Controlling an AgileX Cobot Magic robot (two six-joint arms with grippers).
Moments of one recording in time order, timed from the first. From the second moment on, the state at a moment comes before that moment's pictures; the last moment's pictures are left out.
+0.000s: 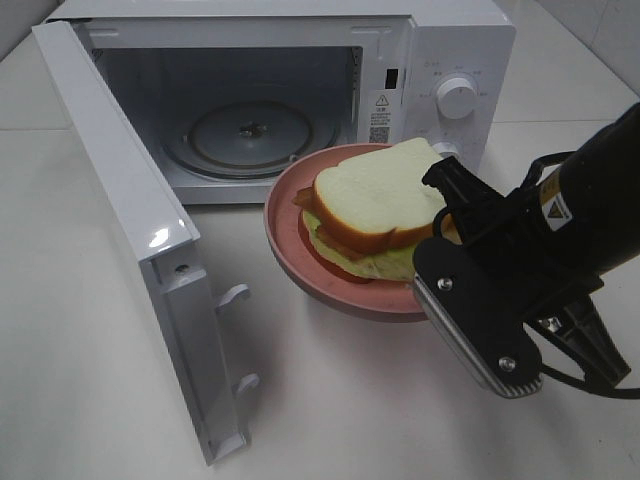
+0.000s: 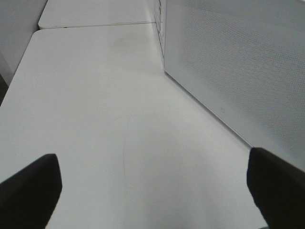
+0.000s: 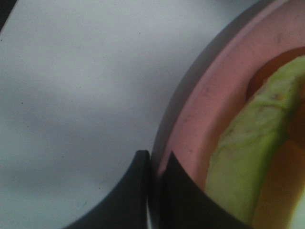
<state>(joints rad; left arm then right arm) -0.07 0.00 -0.50 -0.05 1.04 0.04 0.69 1.36 -0.74 -0.11 0.56 -1.39</state>
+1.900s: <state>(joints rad) -0.07 0.00 -0.50 -0.05 1.04 0.04 0.62 1.76 -1.13 0.05 0.55 -1.63</state>
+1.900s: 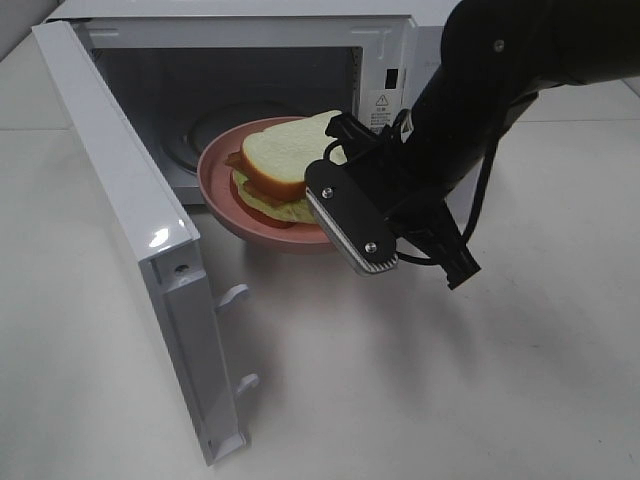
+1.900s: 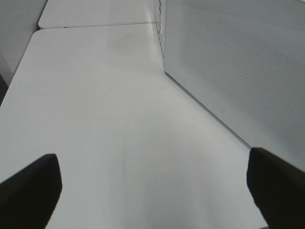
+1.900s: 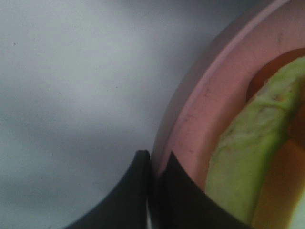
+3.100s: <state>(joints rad) -0.07 0.00 -0.50 -0.05 1.04 0.04 0.62 2.09 -1.63 0.01 0.75 -1.53</state>
